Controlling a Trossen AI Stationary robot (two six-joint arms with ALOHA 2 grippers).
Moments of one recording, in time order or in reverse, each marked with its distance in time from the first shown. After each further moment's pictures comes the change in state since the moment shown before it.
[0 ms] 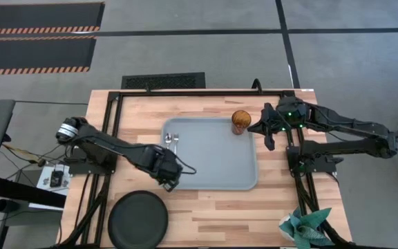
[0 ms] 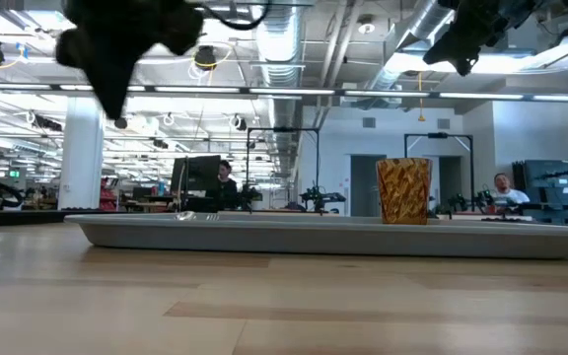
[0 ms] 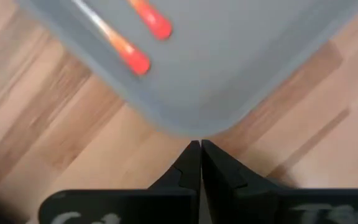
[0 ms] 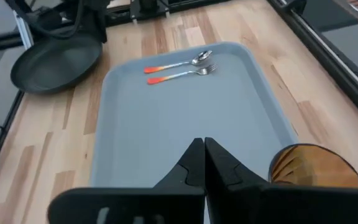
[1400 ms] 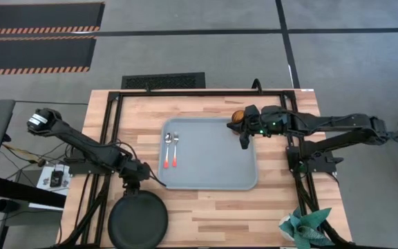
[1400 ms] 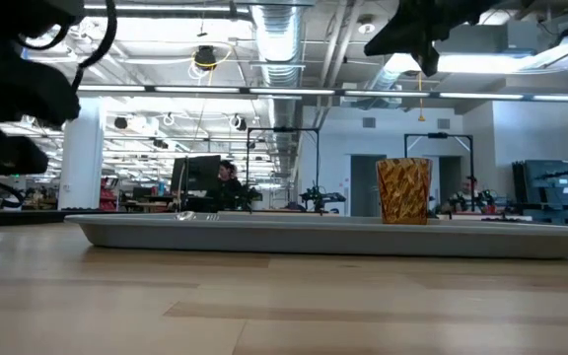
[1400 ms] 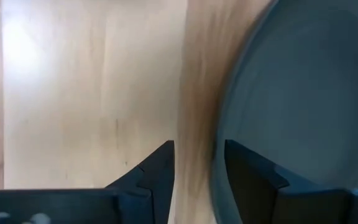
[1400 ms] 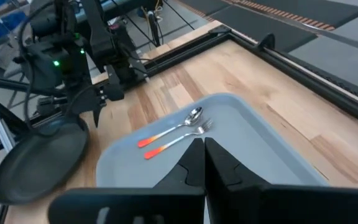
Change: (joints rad) left arm -0.090 -0.471 -0.794 0.566 0.333 0.468; right arm 0.190 0.227 0.000 0.409 0.323 0.330
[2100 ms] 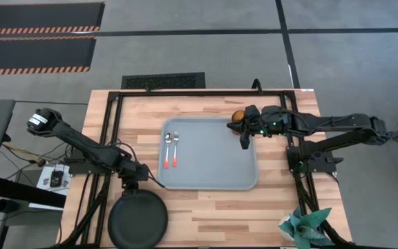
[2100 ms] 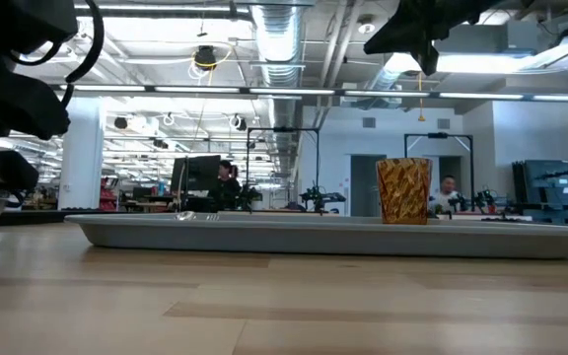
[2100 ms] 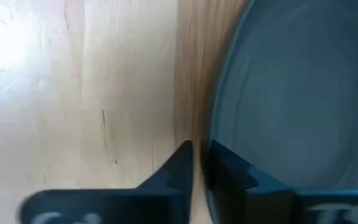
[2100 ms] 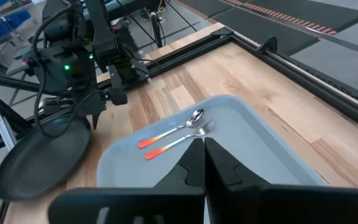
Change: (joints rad) left arm -0.001 0.000 -0.070 0.084 0.052 0.011; right arm -0.001 -0.001 0.000 0.005 -0.004 -0.018
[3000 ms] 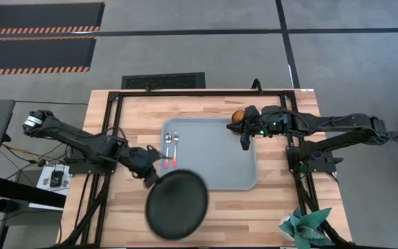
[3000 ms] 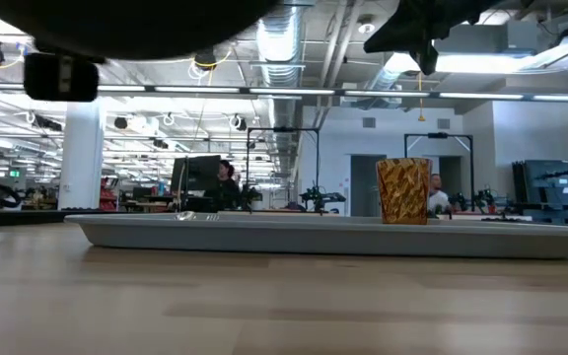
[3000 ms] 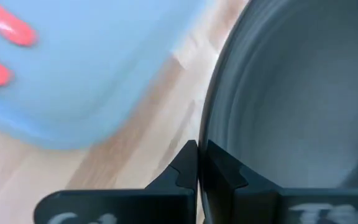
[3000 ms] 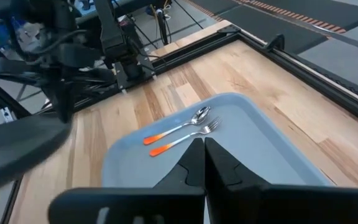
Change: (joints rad) left arm 0.121 -0.071 0.295 0.084 -0.181 -0.497; right arm 0.001 0.000 0.000 0.000 -0.028 -0.008
